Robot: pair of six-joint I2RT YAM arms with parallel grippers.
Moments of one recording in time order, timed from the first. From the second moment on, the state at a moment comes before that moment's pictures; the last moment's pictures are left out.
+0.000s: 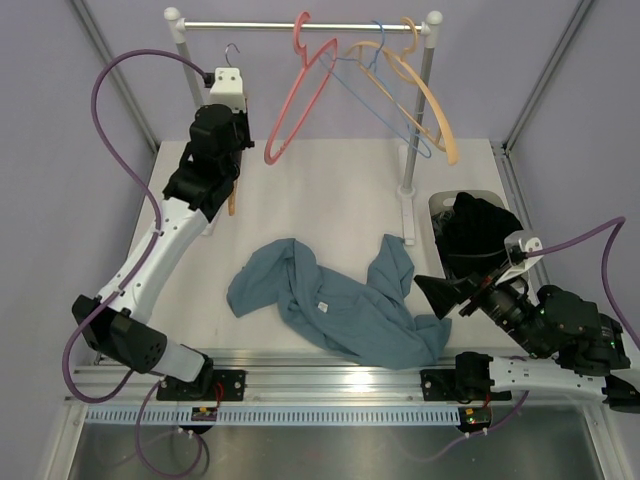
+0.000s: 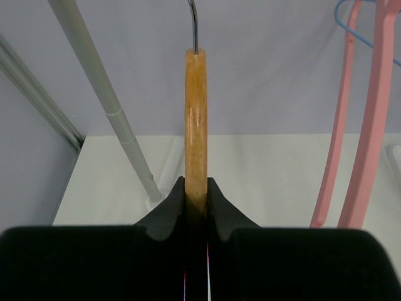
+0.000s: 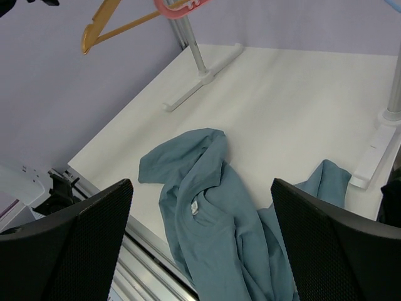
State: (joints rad) left arm -0.42 1.44 1.59 -0.26 -0.47 0.00; right arm 1.42 0.37 0.98 -0.62 0.76 0.35
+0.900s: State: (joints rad) left arm -0.33 1.65 1.69 0.01 -0.42 0.12; right arm 1.42 0.35 0.96 -0.60 0.69 0.35
